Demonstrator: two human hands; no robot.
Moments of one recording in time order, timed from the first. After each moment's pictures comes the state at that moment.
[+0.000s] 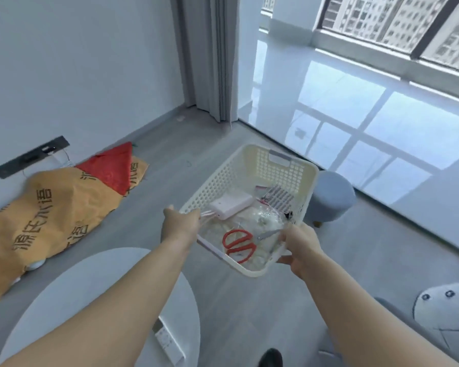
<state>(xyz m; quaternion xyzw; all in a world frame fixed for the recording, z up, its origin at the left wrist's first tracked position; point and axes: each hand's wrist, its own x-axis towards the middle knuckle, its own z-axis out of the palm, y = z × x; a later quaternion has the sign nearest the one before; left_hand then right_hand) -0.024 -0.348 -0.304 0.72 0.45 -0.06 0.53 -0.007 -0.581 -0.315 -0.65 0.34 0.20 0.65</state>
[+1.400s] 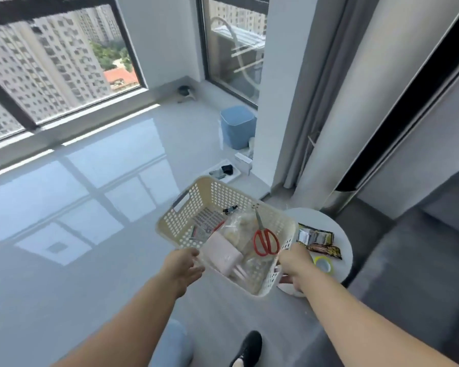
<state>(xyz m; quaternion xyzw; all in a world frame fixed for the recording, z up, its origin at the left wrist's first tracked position) 0.464 -1.237 -0.205 0.74 0.03 -0.53 0.41 0.208 -1.329 -0.239 -0.37 0.72 -0.15 0.57</state>
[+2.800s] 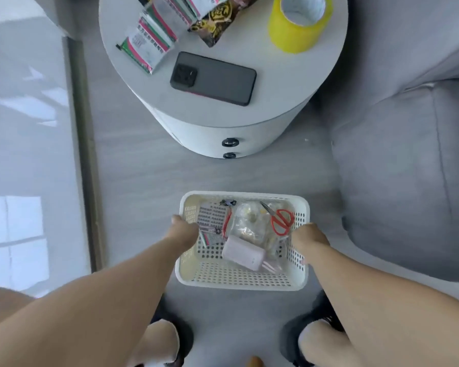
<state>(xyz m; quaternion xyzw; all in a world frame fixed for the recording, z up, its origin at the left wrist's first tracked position) 0.424 -1.459 -1.046 0.65 -0.54 -0.45 -0.29 0.205 -1.235 -1.087 0.07 0.88 0.01 0.47</state>
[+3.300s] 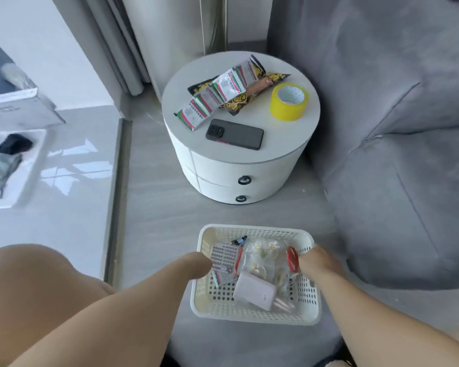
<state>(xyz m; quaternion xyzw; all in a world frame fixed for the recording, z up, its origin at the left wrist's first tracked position) 0.455 -1.446 -1.002 0.48 -0.71 -0.33 -0.39 0.226 -1.233 -1.039 -0.07 0.94 -0.01 0.34</state>
